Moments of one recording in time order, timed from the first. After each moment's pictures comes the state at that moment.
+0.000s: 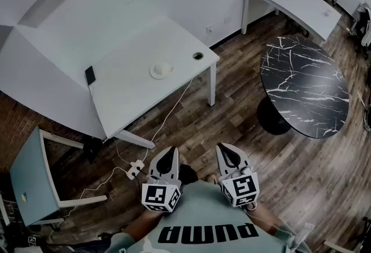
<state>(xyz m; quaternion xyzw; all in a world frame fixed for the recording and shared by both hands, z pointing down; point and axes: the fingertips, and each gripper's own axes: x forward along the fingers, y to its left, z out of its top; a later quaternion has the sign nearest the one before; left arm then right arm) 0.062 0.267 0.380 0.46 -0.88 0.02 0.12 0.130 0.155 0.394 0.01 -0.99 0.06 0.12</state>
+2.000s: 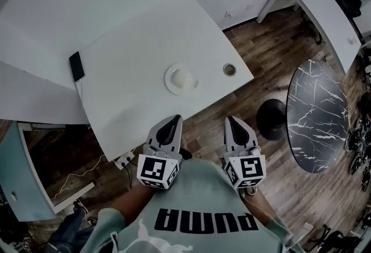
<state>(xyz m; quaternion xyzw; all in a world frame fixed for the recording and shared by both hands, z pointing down) -0.279 0.207 0.395 0.48 -0.86 -0.03 0.16 -0.212 0.086 0.392 0.05 -0.98 0.05 0.17</state>
